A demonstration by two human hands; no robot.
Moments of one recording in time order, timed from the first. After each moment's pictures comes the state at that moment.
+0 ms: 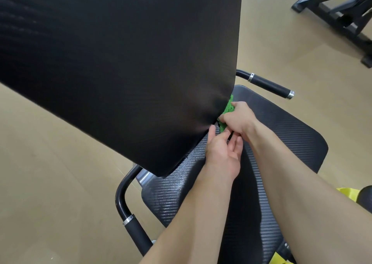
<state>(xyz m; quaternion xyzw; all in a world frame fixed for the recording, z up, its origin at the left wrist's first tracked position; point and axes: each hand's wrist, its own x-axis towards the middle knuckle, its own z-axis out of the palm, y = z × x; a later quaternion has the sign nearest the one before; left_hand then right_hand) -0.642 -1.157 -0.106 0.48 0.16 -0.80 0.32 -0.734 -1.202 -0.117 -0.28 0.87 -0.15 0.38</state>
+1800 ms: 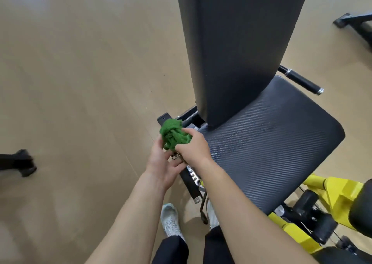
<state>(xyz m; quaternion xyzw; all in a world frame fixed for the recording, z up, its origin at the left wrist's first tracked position) -0.352 -1.069 -0.103 0.58 0.04 -0.75 0.32 -0.452 -1.073 -0.067 -0.34 0.76 -0.19 0.53</state>
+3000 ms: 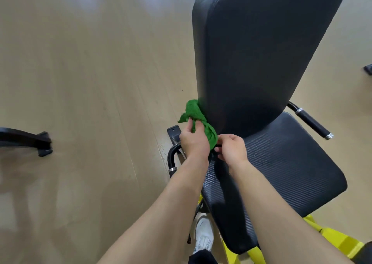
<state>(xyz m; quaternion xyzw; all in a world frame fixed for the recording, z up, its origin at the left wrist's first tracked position) -0.467 -1.128 -0.037 0.68 -0.07 -0.56 0.46 -0.554 -1.115 -0.043 -0.23 0.77 -0.28 0.53</state>
